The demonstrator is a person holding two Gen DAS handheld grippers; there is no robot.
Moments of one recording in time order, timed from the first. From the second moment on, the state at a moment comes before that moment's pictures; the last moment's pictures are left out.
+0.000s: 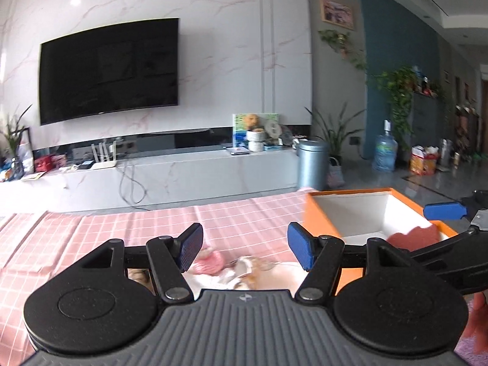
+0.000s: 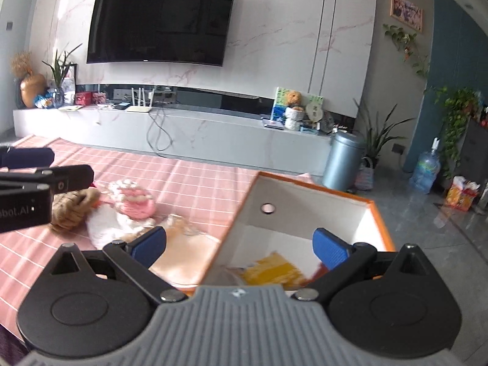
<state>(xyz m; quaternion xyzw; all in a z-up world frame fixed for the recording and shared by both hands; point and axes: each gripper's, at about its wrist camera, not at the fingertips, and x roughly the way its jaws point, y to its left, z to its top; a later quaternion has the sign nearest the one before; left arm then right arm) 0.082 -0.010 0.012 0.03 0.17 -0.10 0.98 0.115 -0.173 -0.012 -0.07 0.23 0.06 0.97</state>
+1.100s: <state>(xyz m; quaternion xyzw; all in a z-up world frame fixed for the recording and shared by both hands) 0.140 0.090 -0.057 -0.08 0.35 -0.05 0.93 0.195 -0.070 -0.090 -0.06 0.37 0.18 0.91</state>
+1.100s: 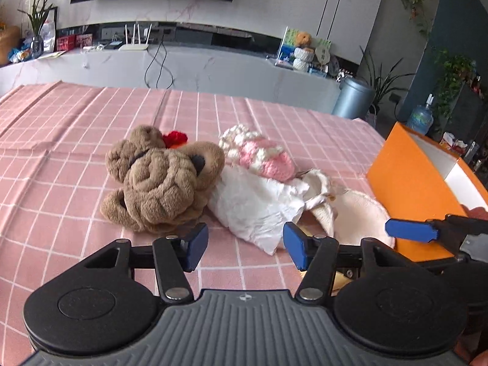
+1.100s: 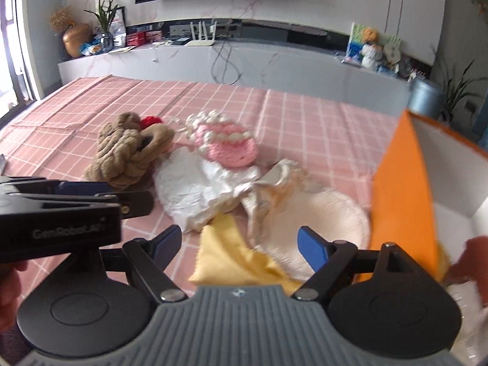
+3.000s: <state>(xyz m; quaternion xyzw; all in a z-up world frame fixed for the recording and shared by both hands) 0.183 0.043 -0.097 -0.05 0.36 -0.02 0.93 0.214 -0.090 -0.122 0.00 0.37 0.13 0.92</state>
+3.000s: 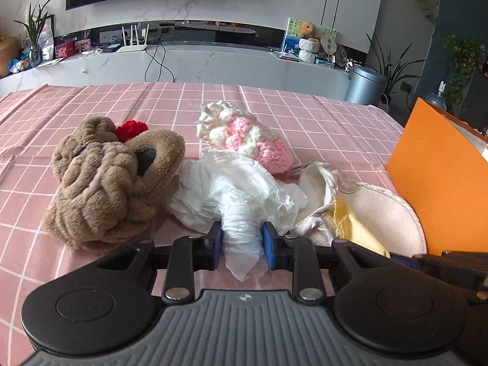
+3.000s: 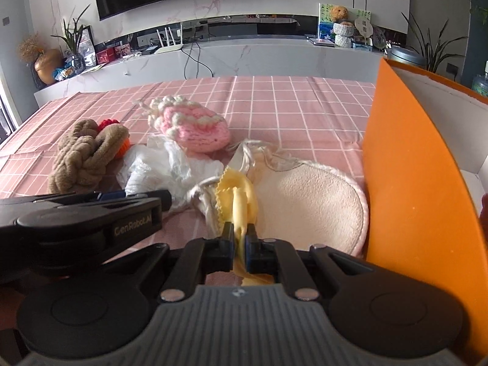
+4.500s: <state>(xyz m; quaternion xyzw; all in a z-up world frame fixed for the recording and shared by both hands) 0.086 0.041 -0.078 -0.11 0.43 0.03 0.89 0.123 -0.107 -0.131 0.06 0.42 0.24 0.87</state>
